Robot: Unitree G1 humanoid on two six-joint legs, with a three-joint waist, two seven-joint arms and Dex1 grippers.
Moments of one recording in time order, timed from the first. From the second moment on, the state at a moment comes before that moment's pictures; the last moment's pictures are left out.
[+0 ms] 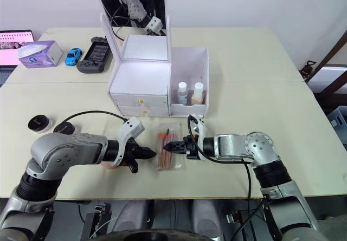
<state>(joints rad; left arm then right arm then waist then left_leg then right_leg) -0.37 0.60 -0.15 -0.45 -0.83 1.42 -0.45 -0.42 -0.53 0.19 0.04 1.69 1.29 -0.11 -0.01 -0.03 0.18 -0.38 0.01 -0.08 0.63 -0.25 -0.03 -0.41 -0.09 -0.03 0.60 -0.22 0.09</state>
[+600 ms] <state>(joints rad) -0.38 0.76 0.16 -0.51 -0.95 1.23 -0.71 -0.39 -0.69 -0.08 -0.55 1.43 1.10 0.34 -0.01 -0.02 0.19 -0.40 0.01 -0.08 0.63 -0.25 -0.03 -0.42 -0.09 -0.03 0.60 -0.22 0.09</state>
